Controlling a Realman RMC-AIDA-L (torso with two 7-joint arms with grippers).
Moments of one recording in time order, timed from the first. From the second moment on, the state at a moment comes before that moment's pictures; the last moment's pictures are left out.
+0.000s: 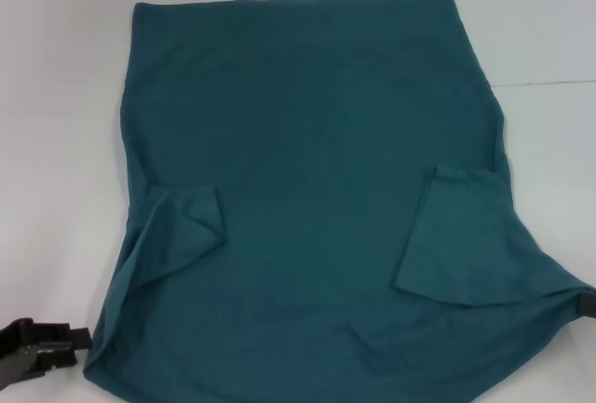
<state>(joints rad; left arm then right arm) -0.47 -2.03 0.33 0.68 2.51 1.54 -2.42 0.34 1.91 -0.22 -0.54 -2.32 -1.68 2.04</state>
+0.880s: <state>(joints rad) -0.48 -2.03 0.36 0.64 2.52 1.54 -2.41 0.34 1.91 -0.22 -0.54 -2.32 -1.68 2.04</state>
